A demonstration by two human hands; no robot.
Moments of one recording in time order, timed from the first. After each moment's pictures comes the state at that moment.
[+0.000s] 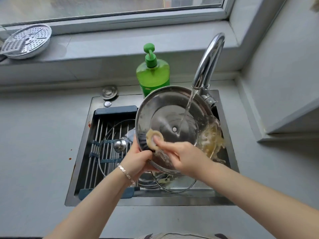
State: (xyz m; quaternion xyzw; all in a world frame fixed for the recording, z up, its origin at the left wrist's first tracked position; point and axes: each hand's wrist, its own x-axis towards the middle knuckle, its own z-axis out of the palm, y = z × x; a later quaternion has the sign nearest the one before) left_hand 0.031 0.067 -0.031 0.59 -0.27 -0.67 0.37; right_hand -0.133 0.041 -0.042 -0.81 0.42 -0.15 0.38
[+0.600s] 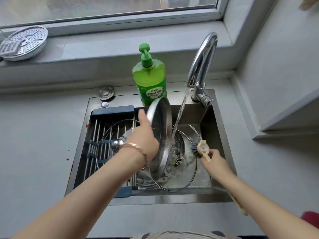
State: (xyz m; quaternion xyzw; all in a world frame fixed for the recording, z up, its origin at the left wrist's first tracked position) left_hand -0.002 0.038 0.025 0.76 -0.56 -0.33 0.00; right_hand -0.208 0.060 -0.122 -0.47 0.76 -0.06 0.44
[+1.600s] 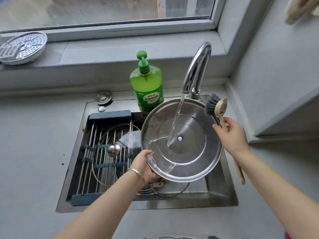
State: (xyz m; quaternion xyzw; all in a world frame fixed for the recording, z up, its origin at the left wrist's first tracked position) left_hand -0.002 0.059 -0.065 0.59 0.05 -0.72 0.36; right_hand -0.233 0.007 -0.035 -0.53 0.71 -0.34 0.32
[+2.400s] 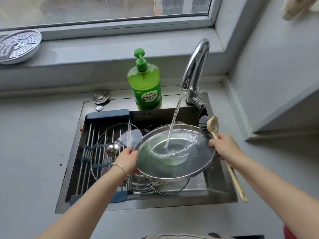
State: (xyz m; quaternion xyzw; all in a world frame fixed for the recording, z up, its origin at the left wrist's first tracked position) left_hand 0.042 0.054 -0.066 0.79 -0.33 -0.50 0.16; right_hand -0.229 0.018 -0.062 -0.43 0.76 -0.18 0.45
